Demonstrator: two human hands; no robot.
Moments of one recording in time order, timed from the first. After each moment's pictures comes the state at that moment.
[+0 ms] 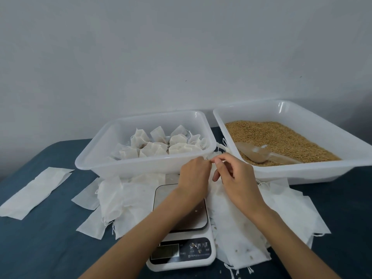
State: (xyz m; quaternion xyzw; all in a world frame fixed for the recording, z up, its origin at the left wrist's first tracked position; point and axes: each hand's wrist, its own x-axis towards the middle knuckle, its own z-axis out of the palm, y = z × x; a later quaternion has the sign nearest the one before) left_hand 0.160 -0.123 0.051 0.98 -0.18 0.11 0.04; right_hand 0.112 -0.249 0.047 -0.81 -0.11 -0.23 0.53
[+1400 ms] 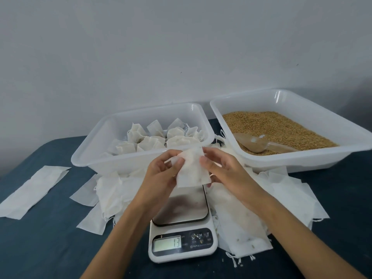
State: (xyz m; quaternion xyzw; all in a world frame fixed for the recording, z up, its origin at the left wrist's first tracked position) left_hand 0.117 -0.045 0.056 0.57 -0.14 -0.07 0.80; right_hand 0.106 -0.241 0.055 -0.69 -0.13 0.03 0.71
